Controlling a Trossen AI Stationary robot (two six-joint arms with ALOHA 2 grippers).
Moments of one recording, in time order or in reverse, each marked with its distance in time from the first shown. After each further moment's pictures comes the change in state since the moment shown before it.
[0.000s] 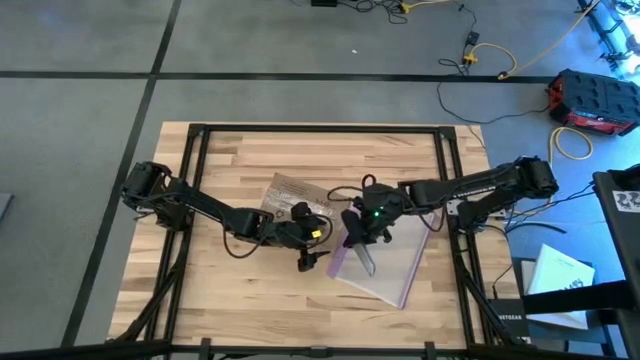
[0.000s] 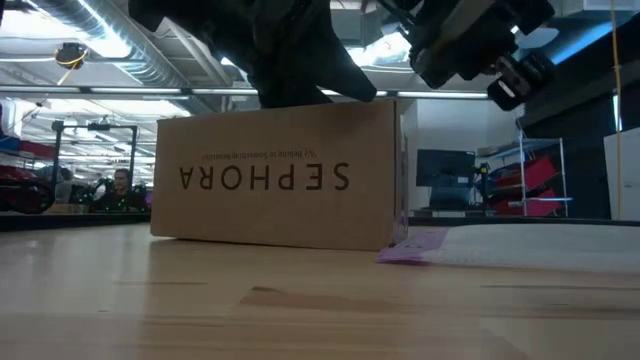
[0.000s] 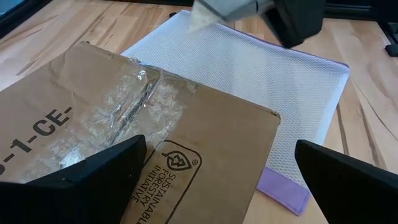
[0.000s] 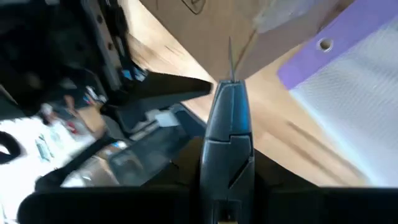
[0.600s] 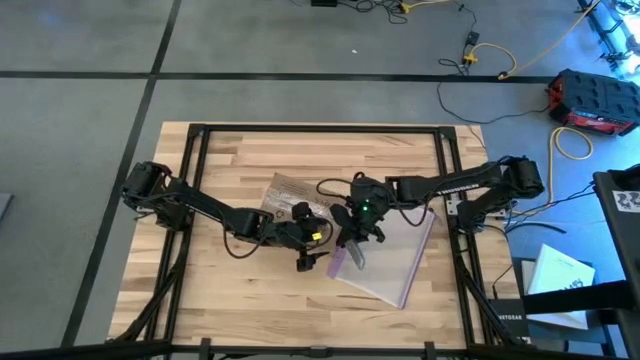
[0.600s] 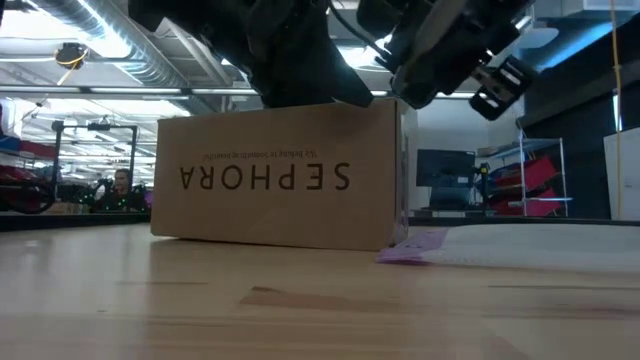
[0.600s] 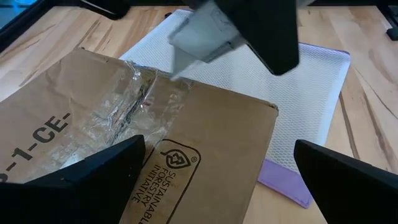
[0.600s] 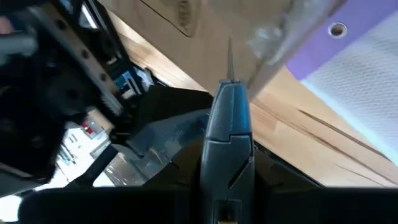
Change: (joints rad) left arm 0.000 0.000 0.000 -0.004 0.000 0.067; right arm -0.066 0.123 0.058 0.032 -0.155 0.075
